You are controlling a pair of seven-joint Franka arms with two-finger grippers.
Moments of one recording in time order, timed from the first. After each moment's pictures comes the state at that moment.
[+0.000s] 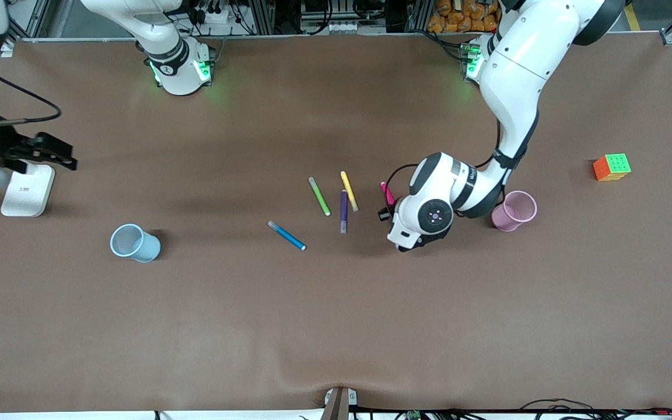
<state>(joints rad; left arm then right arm) -0.33 0.72 -0.24 -1.67 -0.13 2.10 -0.82 0.08 0.05 -0.06 -1.57 0.02 1.54 -0.06</state>
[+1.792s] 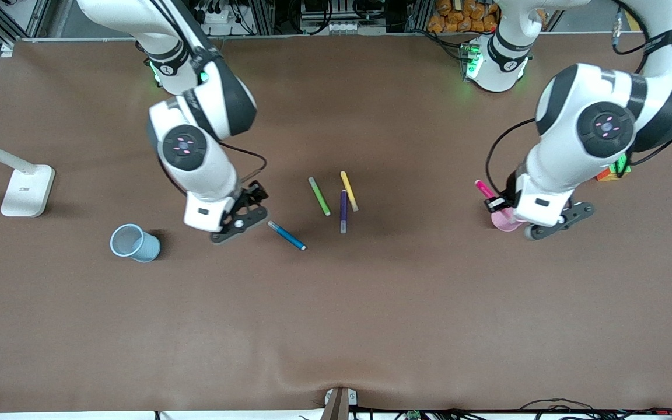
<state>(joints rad) -0.06 0.17 -0.23 -1.79 0.07 1.90 -0.72 0.55 0.40 -0.05 -1.70 0.02 2.06 -0.05</state>
